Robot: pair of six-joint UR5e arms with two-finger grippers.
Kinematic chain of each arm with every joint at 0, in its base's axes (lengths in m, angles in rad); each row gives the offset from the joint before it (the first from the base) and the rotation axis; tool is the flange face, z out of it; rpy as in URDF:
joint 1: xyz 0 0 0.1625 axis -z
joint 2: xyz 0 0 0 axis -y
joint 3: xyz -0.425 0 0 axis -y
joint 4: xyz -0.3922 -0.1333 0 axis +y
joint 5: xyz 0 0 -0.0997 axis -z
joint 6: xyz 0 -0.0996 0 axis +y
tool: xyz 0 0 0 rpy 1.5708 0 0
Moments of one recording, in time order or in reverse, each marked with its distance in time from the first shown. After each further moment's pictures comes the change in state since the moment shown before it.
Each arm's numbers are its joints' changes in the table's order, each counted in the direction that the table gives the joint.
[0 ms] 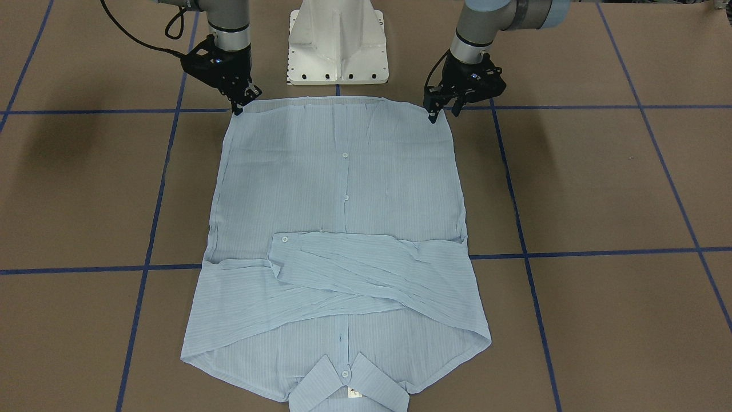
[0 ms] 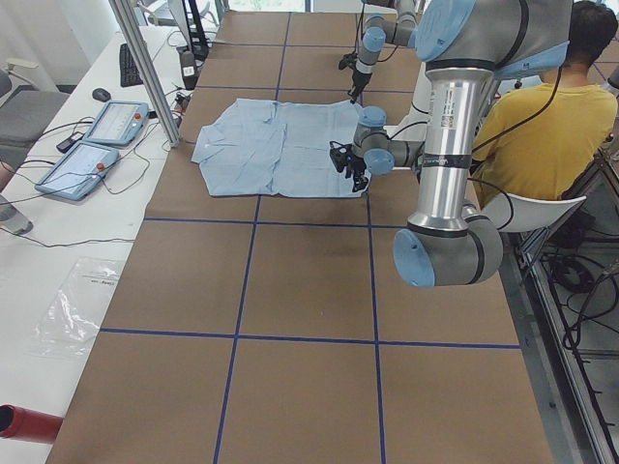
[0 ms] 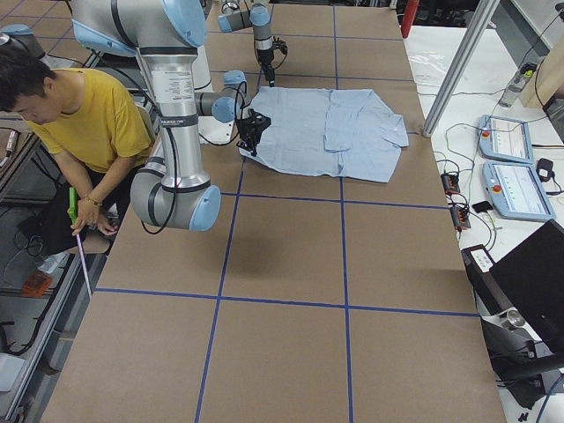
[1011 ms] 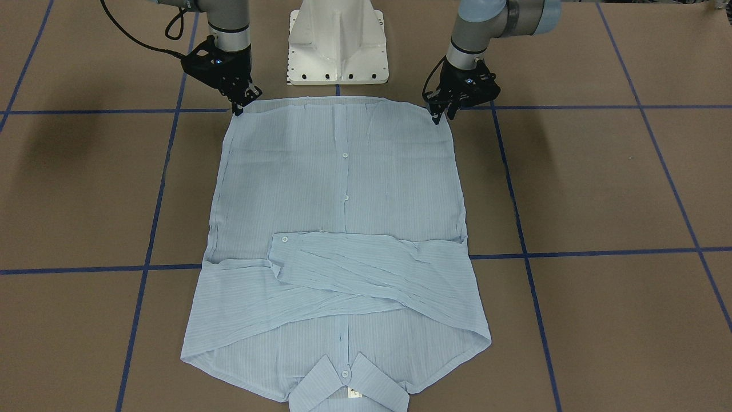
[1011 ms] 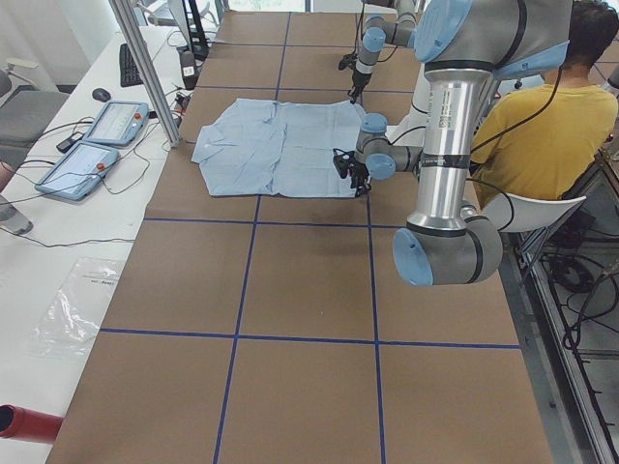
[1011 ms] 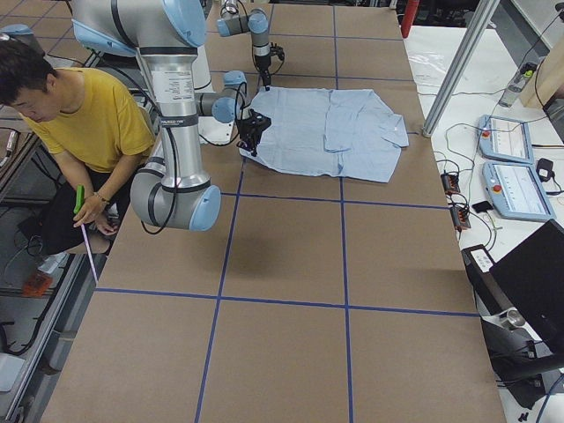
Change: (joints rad) left arm -0.018 -0.005 0.038 0.000 -0.003 0.000; right arm 0.000 -0.001 -0.003 -0.004 0.000 0.002
